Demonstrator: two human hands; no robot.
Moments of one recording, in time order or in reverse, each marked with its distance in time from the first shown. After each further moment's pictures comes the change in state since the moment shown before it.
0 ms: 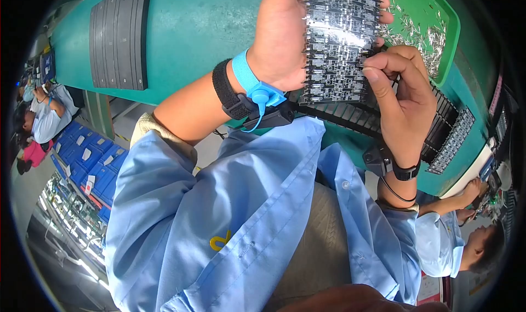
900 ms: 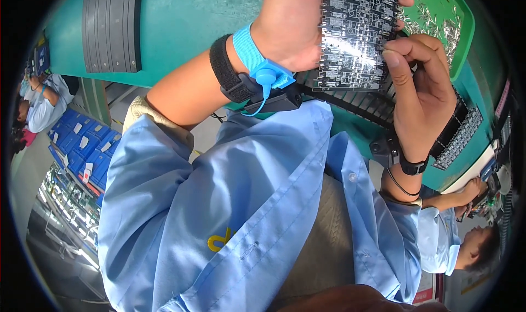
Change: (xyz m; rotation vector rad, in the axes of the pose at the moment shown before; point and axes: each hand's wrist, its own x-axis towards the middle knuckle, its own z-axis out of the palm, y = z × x) left_hand -0.004 0.002 -0.014 0.033 -0.097 0.010; right_hand 0.000 0.003 0.009 0.047 0.103 -0.057
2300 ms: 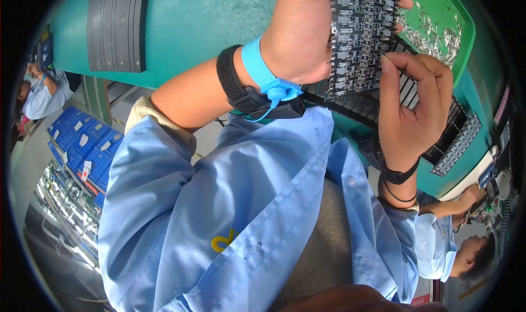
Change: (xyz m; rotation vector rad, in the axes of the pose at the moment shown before) left_hand 0.006 -0.015 0.019 0.452 0.403 0.247; right_hand -0.006 -0.008 0.012 -0.528 0.150 -0.277
